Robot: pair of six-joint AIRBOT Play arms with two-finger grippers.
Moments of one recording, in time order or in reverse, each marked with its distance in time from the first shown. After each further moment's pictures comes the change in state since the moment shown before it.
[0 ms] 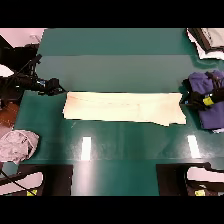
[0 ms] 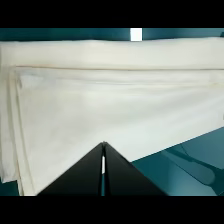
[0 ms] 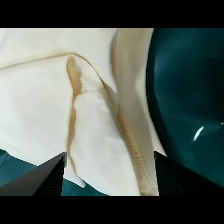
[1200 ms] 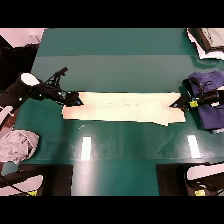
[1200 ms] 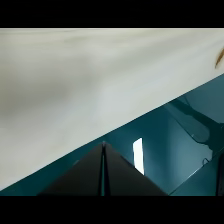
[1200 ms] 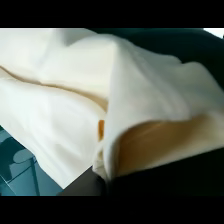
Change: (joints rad) left arm -0.246 -0.003 -0.108 -0.023 0.061 -0.027; right arm 0.045 -0.214 0.015 0.264 0.039 -0.272
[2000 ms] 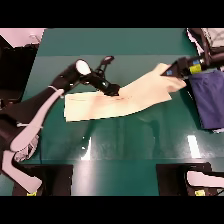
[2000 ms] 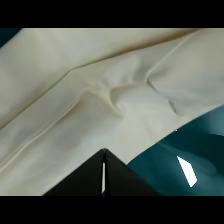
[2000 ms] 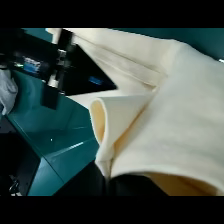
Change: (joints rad) left arm -0.393 -0.475 0.583 0.048 0.090 -0.054; right arm 0.391 0.228 0.494 0.075 0.138 0.376
